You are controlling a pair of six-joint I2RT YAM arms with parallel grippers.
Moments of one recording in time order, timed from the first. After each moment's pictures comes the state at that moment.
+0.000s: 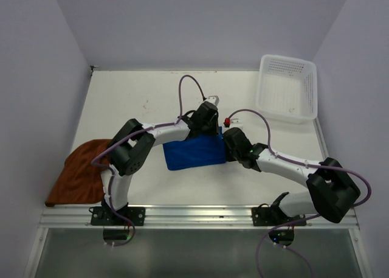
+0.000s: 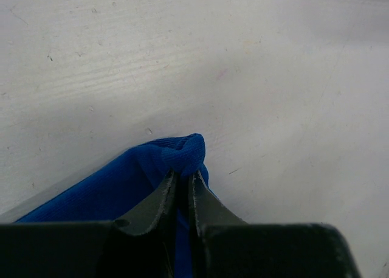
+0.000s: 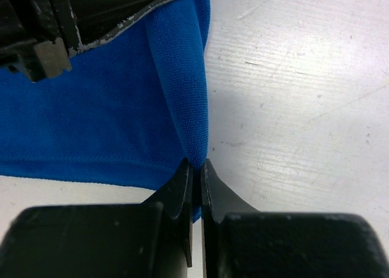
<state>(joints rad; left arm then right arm) -0.79 2.03 1.37 -0.07 -0.05 -0.65 0.73 1.34 0.65 -0.20 0.29 0.48</state>
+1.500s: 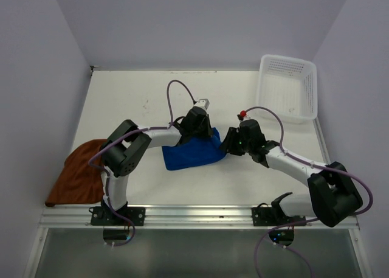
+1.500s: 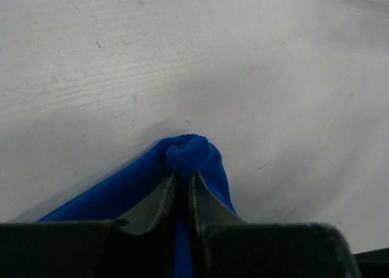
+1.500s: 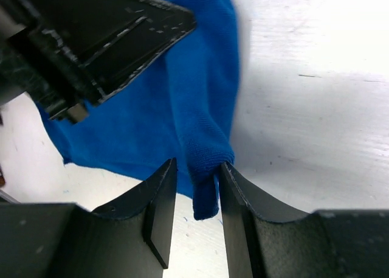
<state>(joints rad) -0.75 1.97 1.15 0.16 -0.02 -0.66 0.53 1.31 0.61 -0.06 -0.11 0.68</state>
